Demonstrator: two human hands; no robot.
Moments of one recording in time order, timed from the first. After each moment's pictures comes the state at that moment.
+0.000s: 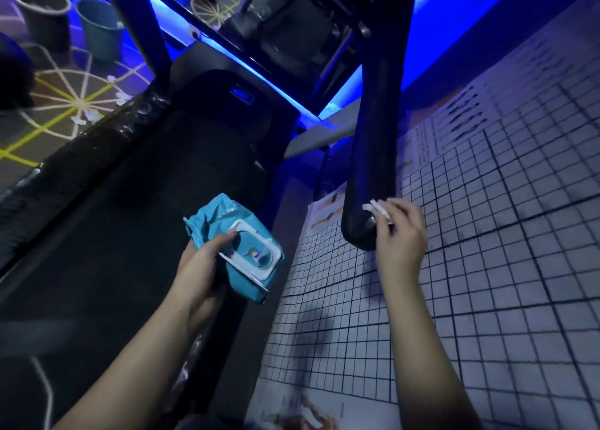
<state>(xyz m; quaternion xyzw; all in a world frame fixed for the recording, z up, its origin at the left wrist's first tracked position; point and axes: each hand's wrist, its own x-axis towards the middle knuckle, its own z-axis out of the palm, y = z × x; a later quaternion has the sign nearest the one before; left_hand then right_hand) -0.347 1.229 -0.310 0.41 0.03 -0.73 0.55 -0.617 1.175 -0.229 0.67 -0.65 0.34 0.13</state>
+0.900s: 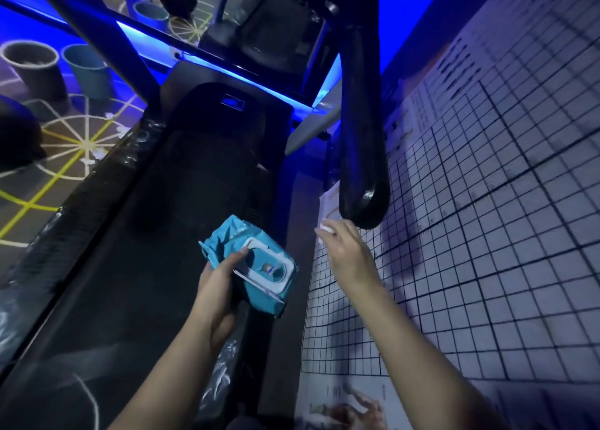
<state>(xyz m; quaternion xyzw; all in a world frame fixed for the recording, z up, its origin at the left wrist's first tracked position) -0.366 1.243 -0.332 0.44 -0.01 -0.75 0.49 -0.598 1.212 -0.306 0.81 -0.57 0.13 0.08</state>
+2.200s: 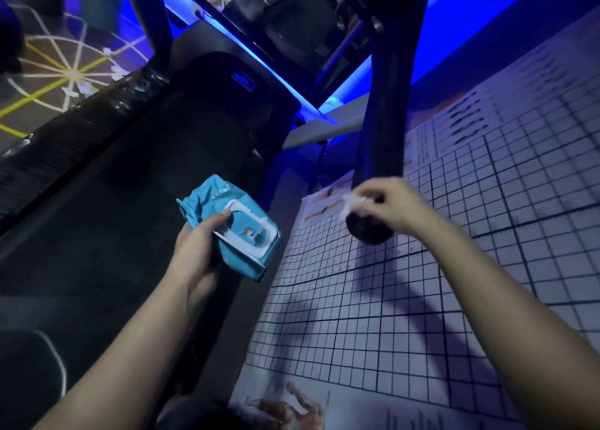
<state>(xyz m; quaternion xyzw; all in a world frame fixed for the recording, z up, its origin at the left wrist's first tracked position) -0.331 1.225 -0.319 0.39 0.07 -0.72 0.57 -0.584 1.126 -0.157 0.77 -0.62 -0.05 -0.15</state>
